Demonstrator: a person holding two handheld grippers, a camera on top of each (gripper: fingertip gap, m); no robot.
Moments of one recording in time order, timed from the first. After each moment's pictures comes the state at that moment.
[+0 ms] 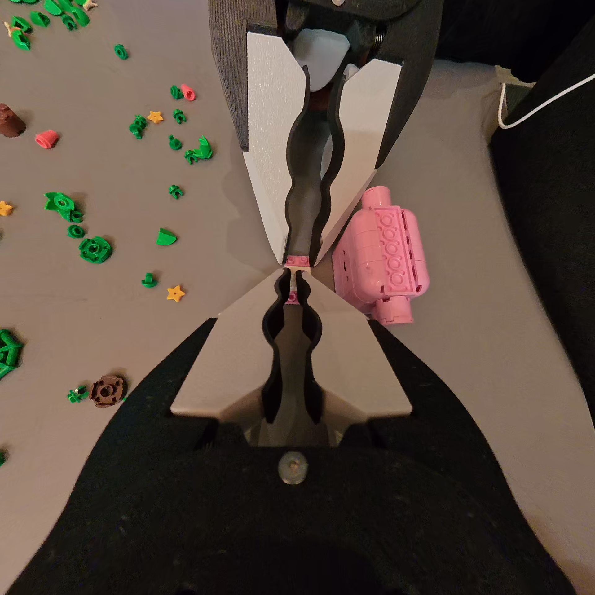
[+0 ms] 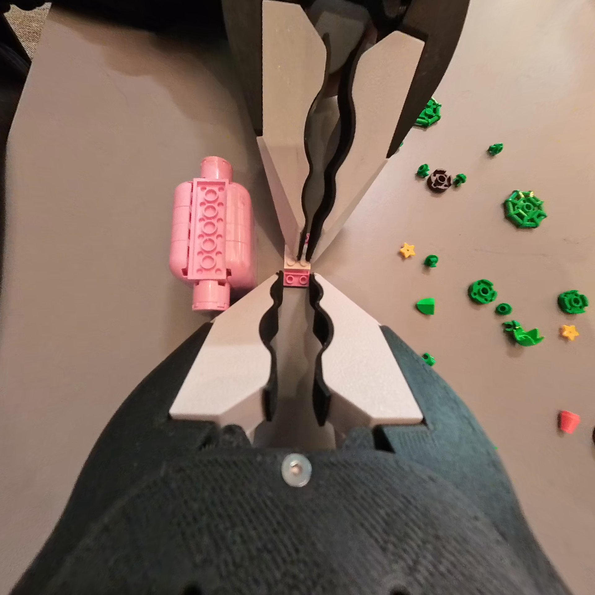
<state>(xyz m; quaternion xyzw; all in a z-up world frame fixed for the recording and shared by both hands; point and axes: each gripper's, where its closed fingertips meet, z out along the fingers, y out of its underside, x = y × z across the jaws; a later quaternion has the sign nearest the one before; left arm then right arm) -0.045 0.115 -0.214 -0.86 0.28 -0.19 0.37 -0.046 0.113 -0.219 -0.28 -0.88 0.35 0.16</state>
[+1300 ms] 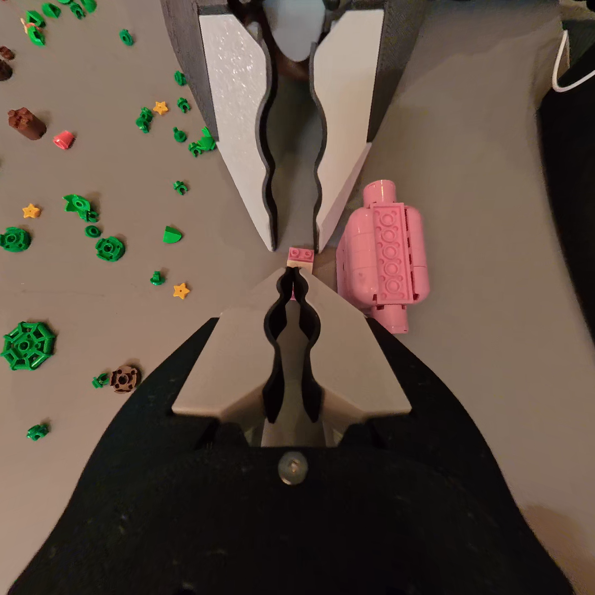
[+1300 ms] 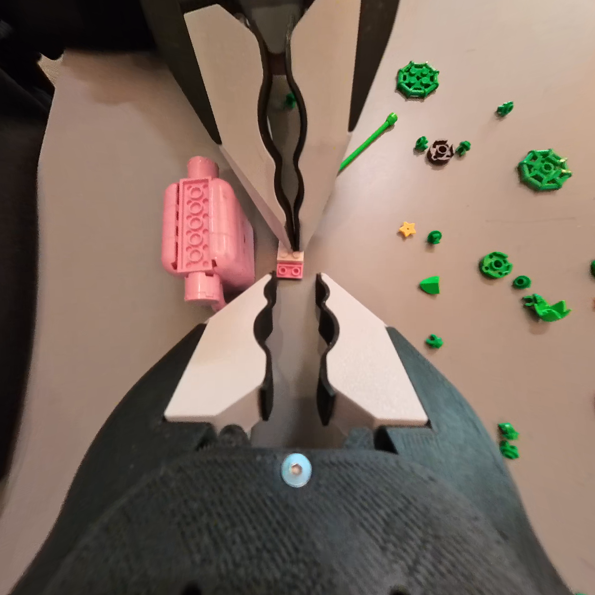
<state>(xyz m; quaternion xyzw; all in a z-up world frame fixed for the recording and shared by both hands) -0.045 0.114 -0.217 -0.88 0.30 -0.12 0.35 -0.044 0.121 -0.219 -0.33 -0.87 0.37 0.10</state>
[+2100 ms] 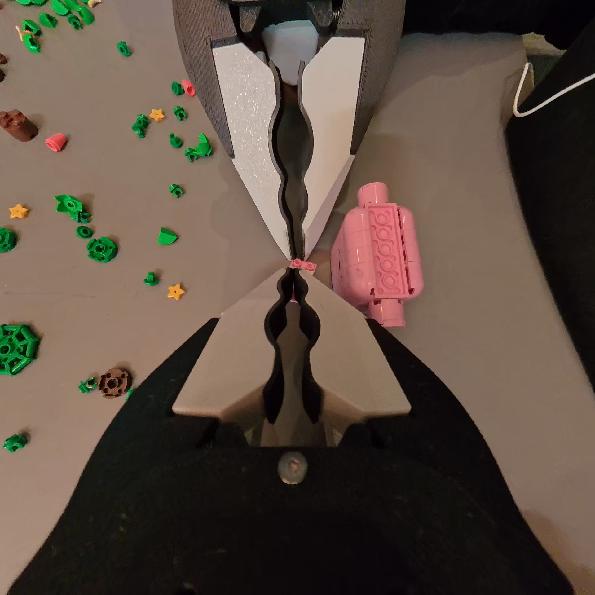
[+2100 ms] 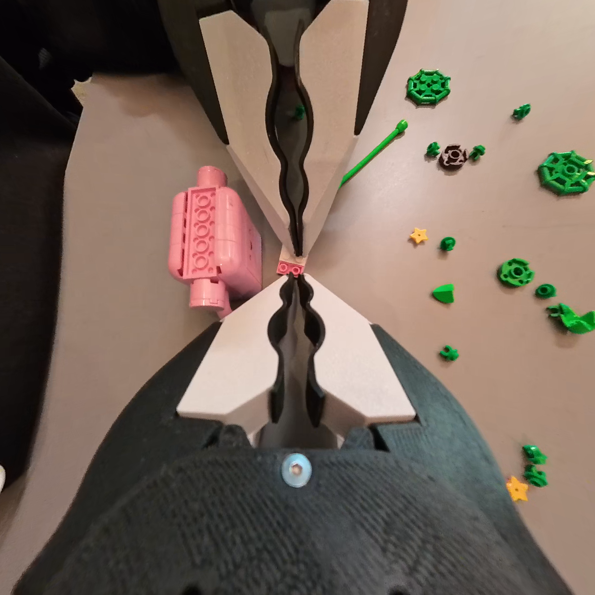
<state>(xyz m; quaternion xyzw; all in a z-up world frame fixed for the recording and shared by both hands) -0.043 0.113 -0.214 -0.87 0.29 -0.15 0.36 -0.043 0.113 -0.219 -0.33 -0.86 0.39 0.08</state>
